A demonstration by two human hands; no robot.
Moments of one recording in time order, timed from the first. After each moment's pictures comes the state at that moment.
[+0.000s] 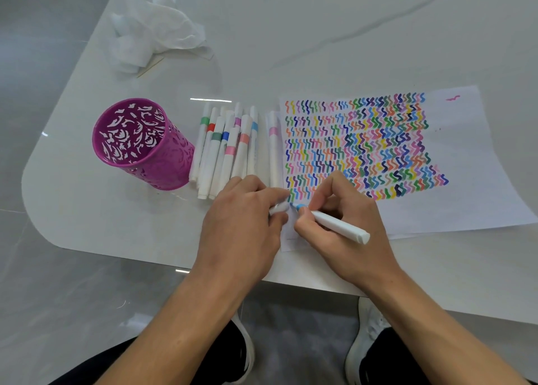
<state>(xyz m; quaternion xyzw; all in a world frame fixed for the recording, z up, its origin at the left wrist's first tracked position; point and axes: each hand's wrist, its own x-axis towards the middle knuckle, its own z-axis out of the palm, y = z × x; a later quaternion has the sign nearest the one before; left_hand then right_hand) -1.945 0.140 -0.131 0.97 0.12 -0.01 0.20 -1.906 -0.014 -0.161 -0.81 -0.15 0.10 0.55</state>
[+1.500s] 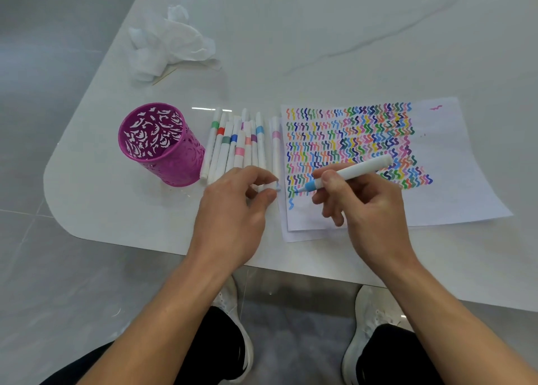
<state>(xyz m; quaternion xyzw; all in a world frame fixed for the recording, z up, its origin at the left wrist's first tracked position) -1.953 0.156 -0.113 0.91 0.19 0.02 0.37 -1.904 -0.020 -0.130 -0.73 -0.05 0.10 0.68</state>
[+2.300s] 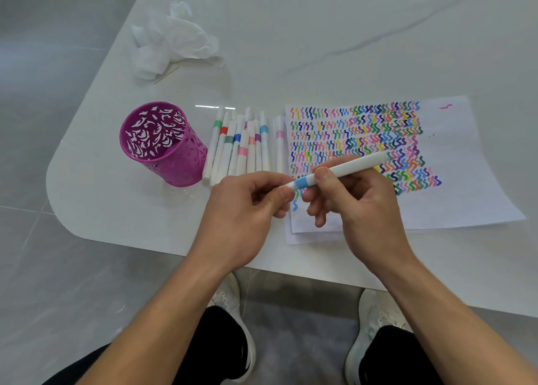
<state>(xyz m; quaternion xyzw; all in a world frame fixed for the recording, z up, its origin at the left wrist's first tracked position) -1.949 0.154 -0.108 0.81 0.18 -0.03 0.56 -1.899 -0.009 -0.130 -0.68 -0.08 0.14 0.72</state>
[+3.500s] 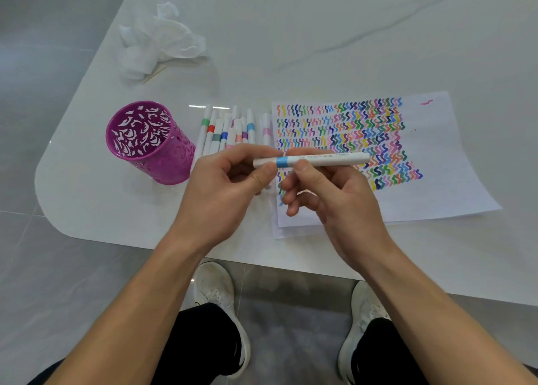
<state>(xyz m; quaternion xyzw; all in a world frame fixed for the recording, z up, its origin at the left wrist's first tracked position) -1.937 0.161 -0.102 0.80 0.12 0.03 0.59 -1.900 -0.007 -0.129 -0.57 -0.05 0.22 0.79</state>
